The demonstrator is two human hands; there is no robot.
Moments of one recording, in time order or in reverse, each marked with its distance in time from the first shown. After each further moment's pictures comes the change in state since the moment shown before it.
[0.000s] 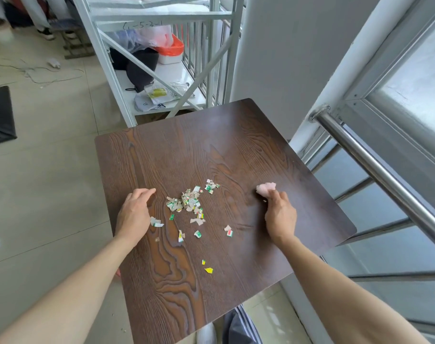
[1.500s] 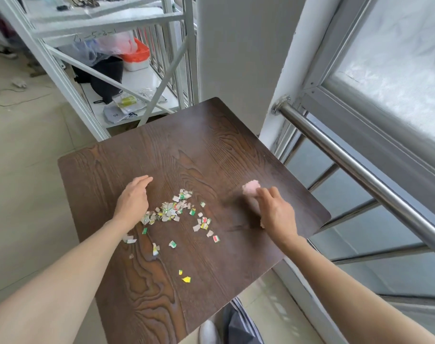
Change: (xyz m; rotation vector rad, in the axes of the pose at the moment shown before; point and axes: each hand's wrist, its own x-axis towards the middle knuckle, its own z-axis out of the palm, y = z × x) left_hand 0.064 0.070 0.011 -0.027 -0.123 0.128; right_hand -0.003 0.040 -0.054 -0.125 -0.018 -0.164
